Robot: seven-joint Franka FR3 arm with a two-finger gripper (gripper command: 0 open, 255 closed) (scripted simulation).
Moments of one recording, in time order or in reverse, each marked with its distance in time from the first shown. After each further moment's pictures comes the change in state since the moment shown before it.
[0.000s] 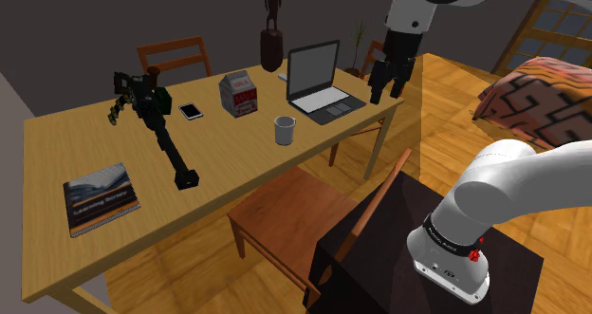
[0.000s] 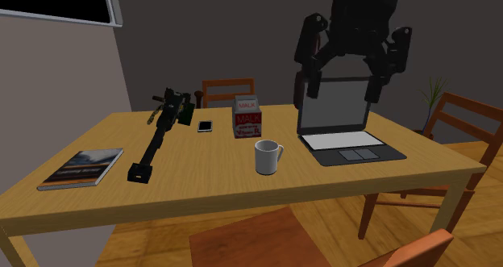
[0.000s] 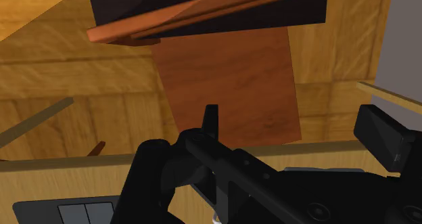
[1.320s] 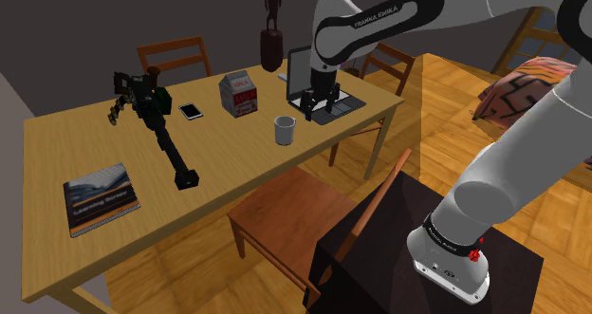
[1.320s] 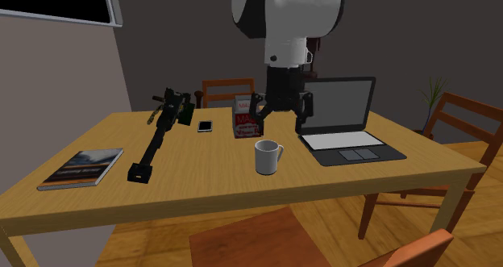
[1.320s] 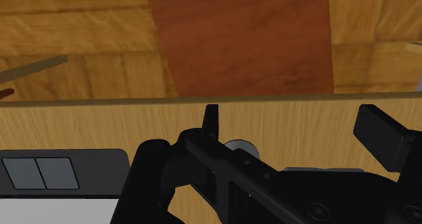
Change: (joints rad) arm 0.001 0.638 0.103 0.166 -0.065 0.517 0.083
